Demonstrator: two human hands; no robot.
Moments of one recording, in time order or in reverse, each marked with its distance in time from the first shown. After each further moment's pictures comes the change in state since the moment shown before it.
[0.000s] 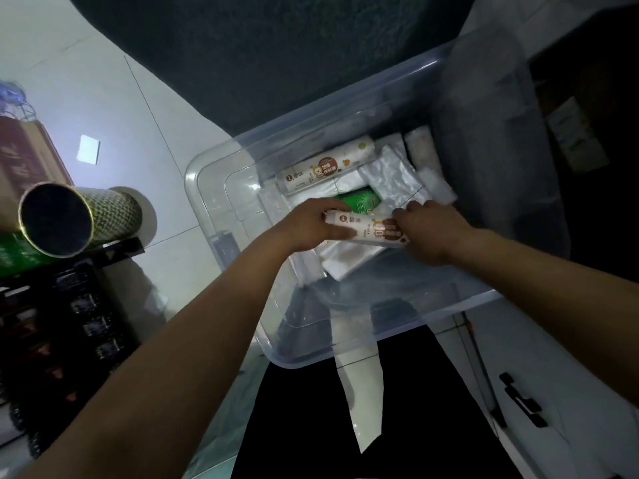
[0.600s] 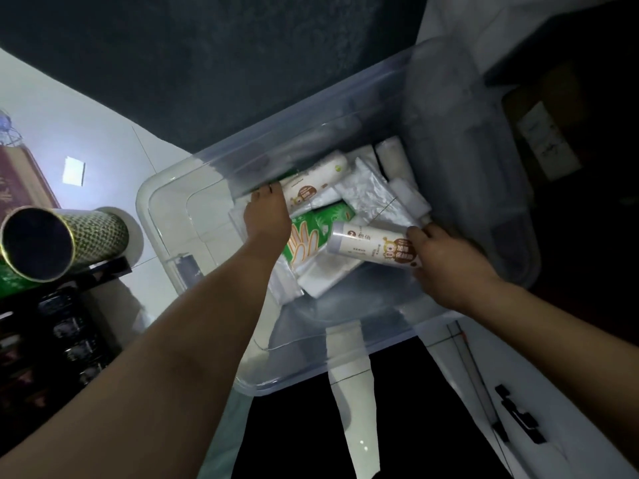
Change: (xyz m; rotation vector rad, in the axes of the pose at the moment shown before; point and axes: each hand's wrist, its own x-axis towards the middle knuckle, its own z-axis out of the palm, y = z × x) left_hand 0.075 -0.028 0.012 0.692 0.586 -0.188; right_hand -0.050 0.037 0.031 0.183 0.140 0.172
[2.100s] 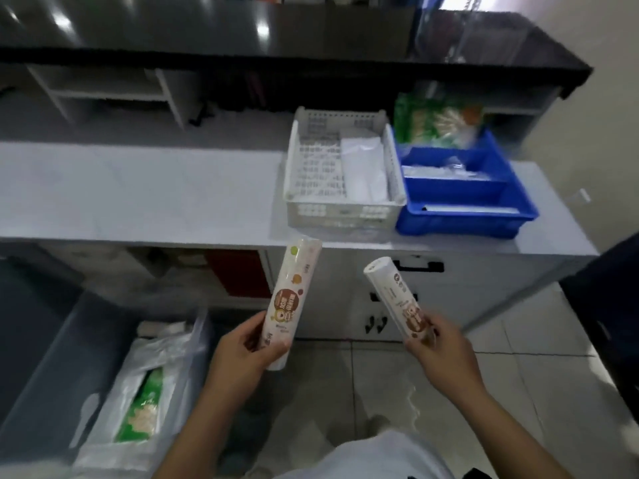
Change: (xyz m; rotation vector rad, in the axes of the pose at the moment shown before) left_hand -0.494 0.133 -0.116 -0.688 -0.624 0.947; right_hand -0.568 -0.073 0.248 1.277 1.180 1.122
